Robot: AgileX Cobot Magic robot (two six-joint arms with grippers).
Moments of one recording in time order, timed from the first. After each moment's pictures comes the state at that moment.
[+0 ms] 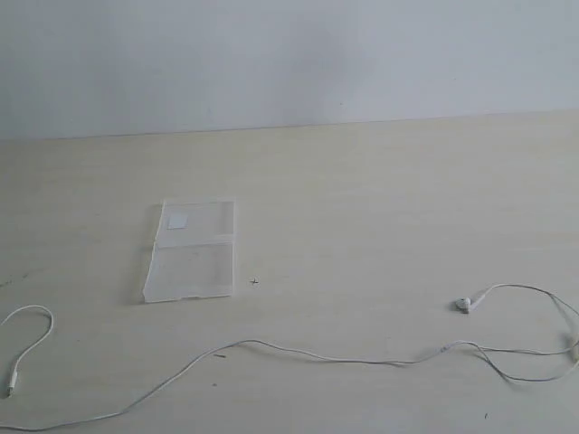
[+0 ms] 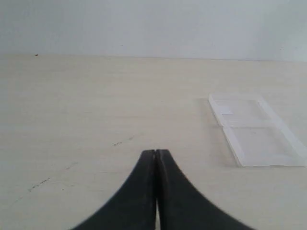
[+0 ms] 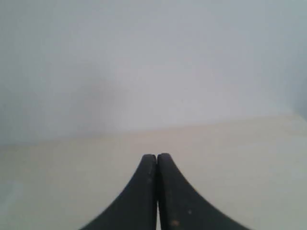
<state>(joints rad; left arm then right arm) 0.14 0.01 0.00 -0.11 0.34 0.02 0.06 0.01 0.00 0.08 0.09 0.00</state>
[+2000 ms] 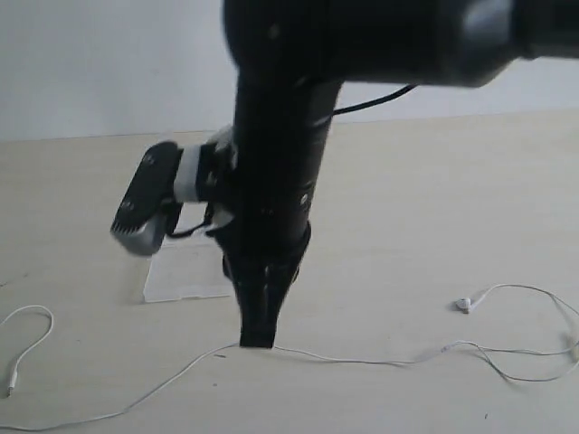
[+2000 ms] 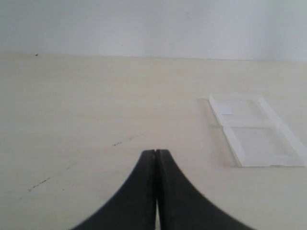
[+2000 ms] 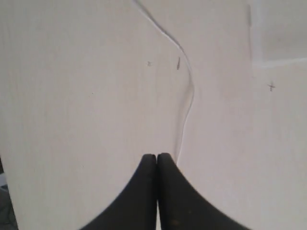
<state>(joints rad) 0.14 0.01 0.00 -0.11 0.34 0.02 0.86 1.86 -1.53 0.11 1.21 -0.70</state>
